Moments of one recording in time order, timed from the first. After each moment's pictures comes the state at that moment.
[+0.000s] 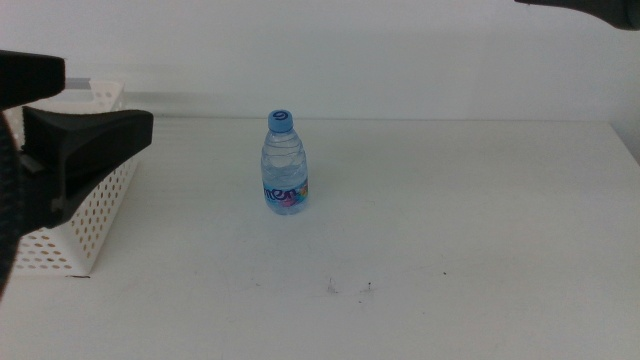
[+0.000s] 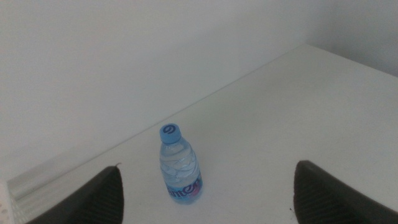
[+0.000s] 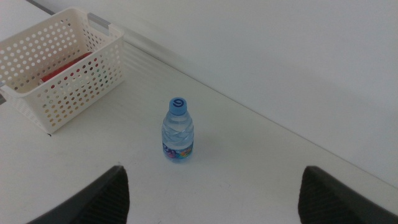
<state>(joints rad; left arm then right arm) -0.17 0.72 -0.91 -0.68 0.71 0.79 0.72 1.13 -1.57 -0.18 1.02 0.09</state>
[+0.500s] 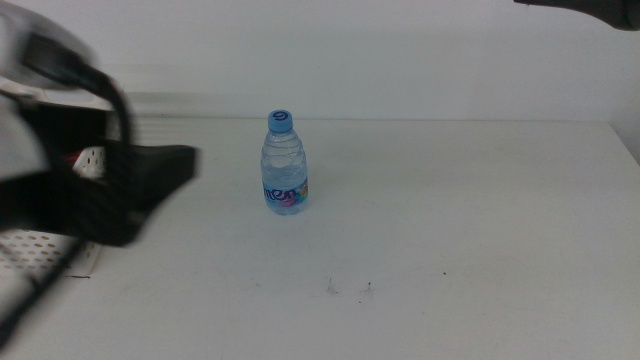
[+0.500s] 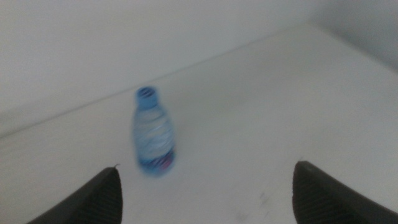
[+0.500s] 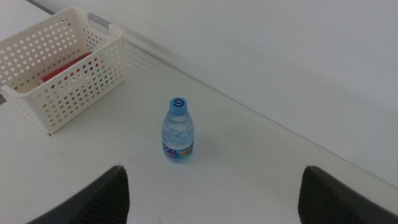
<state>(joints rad) -0.53 0.78 -0.87 -0.08 0.60 0.06 0.72 1.13 -1.57 -0.18 1.02 0.09</state>
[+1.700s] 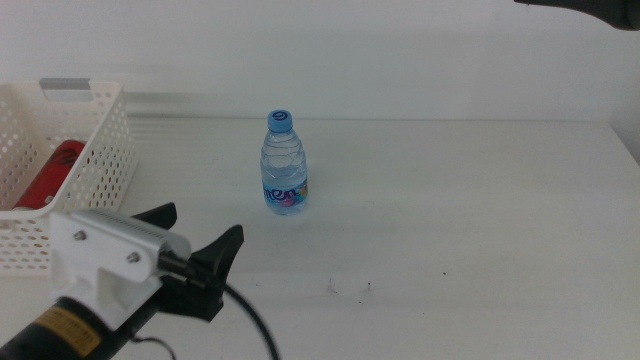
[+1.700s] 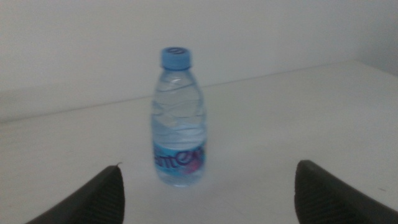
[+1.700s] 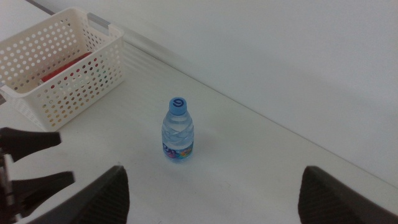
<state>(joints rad) -0.56 1.16 -0.19 -0.11 -0.72 -0.03 0.72 1.13 -1.57 -0.18 1.02 0.09</state>
